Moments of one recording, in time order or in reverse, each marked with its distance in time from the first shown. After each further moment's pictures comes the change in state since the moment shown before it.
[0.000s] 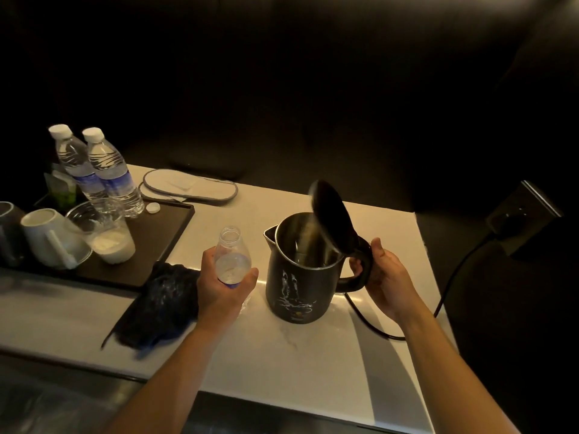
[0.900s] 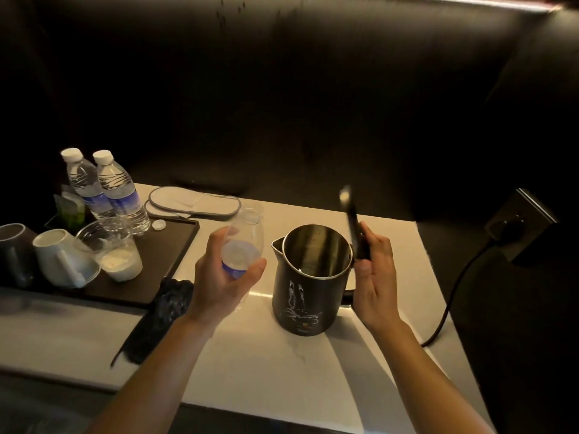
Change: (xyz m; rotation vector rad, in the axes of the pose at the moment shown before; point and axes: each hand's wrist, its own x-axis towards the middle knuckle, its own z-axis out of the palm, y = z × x) left_hand 0.031 0.062 -0.030 0.007 -0.134 0.381; right_hand -0.006 0.000 0.059 -0.620 0.311 -0.726
